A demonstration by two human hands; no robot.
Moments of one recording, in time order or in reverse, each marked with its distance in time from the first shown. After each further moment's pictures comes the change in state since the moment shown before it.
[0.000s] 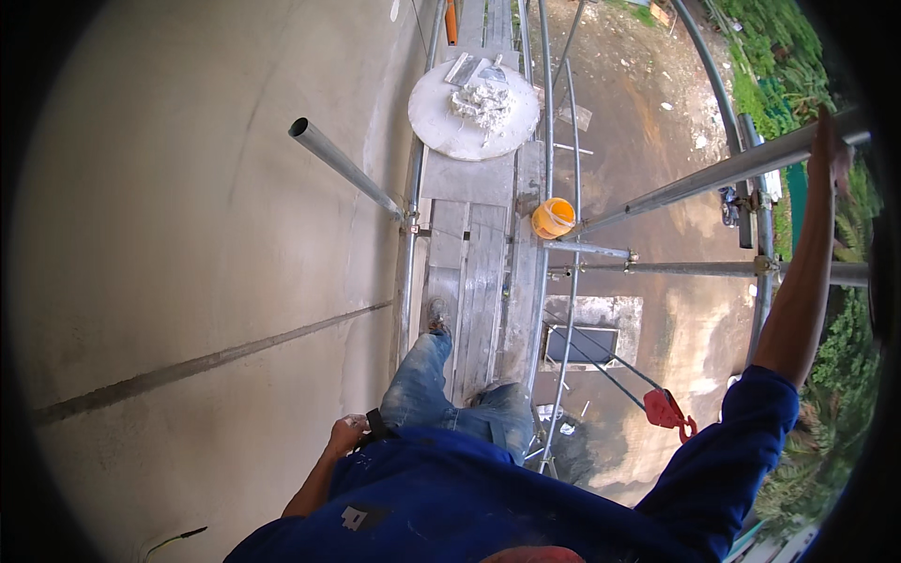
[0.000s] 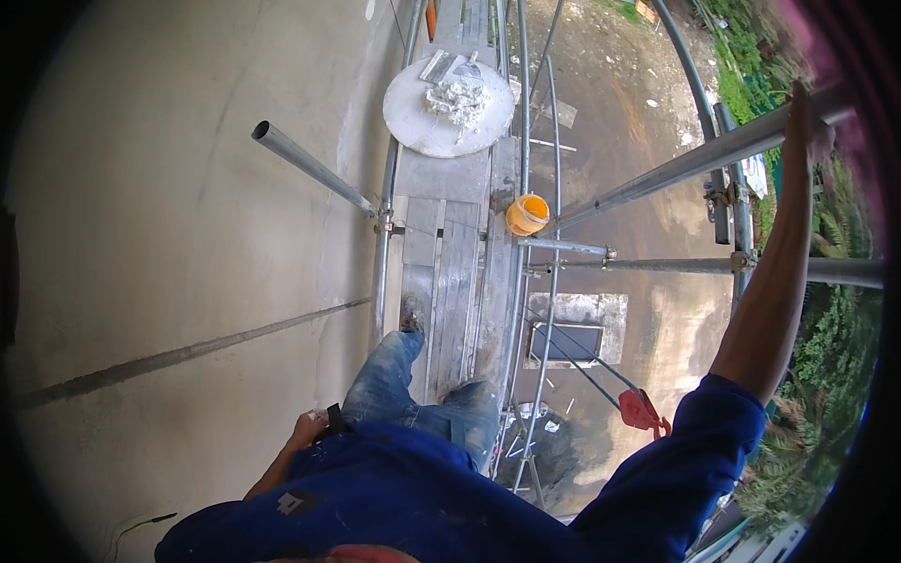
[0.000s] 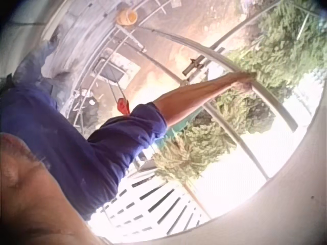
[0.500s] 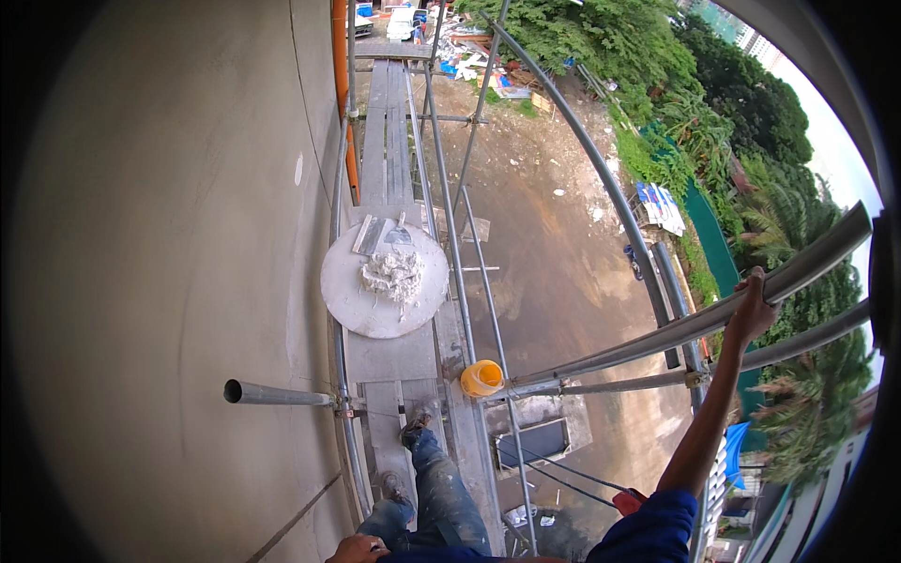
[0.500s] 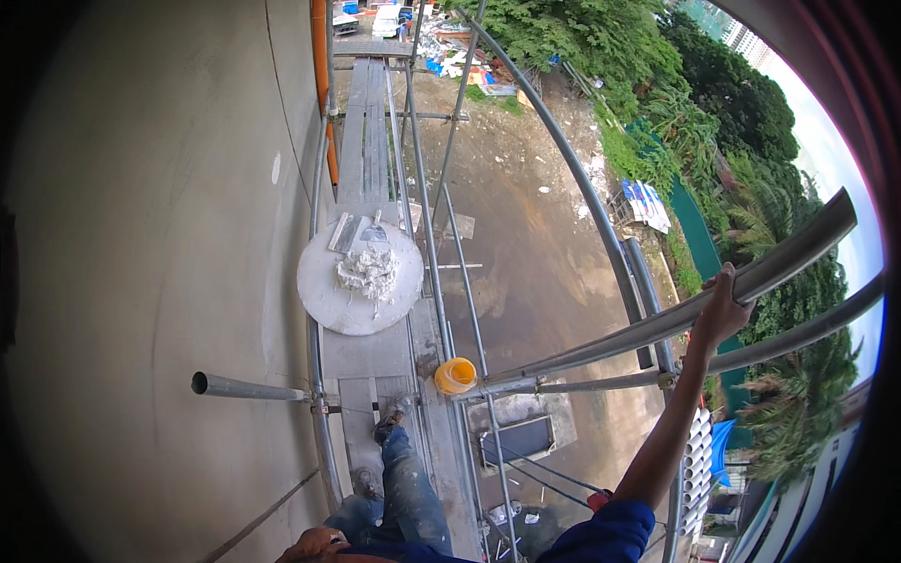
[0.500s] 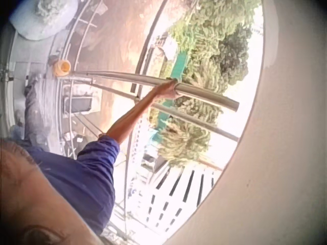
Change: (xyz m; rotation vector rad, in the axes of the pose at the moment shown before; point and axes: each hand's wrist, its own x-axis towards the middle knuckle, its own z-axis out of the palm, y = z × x) left_hand 0.098 0.297 -0.012 0.833 -0.595 0.535; right_hand -0.036 -0.048 0.025 0.280 0.411 0.158
